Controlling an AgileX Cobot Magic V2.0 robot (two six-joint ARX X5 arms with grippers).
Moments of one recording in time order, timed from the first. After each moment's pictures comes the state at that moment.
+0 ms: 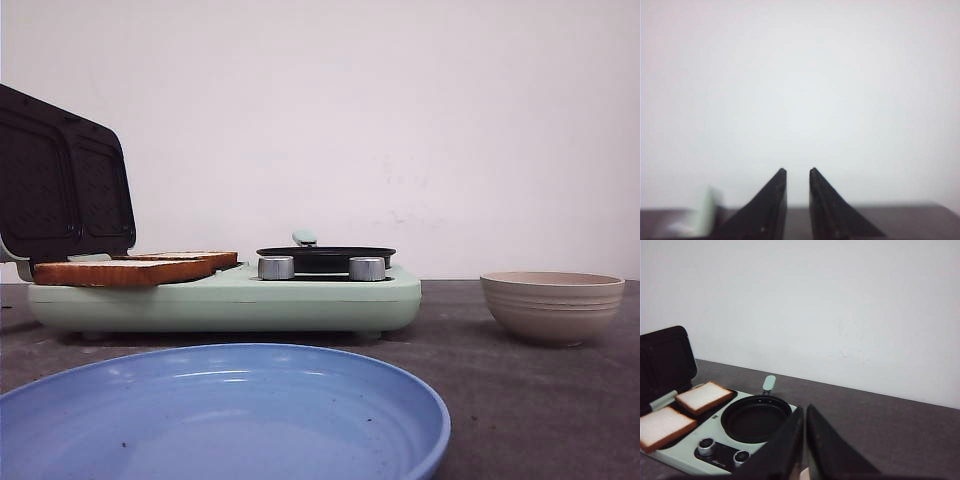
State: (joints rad) left arm -0.39 0.79 1.16 -0.18 -0.26 -0.06; right arm 0.52 0.32 0.75 -0.40 0.16 0.02
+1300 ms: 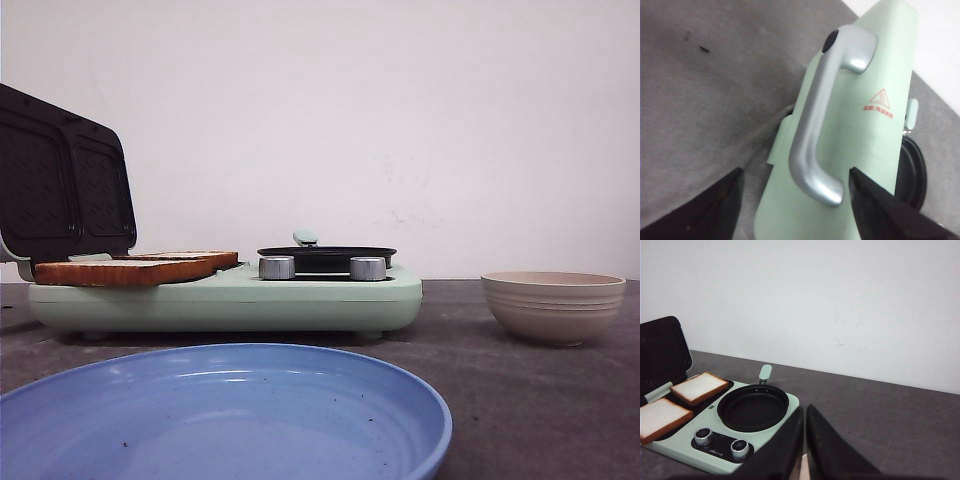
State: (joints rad) left arm 0.39 1.62 1.64 -0.91 0.62 -0.28; right arm 0.52 0.33 0.75 -0.44 0.18 0.04
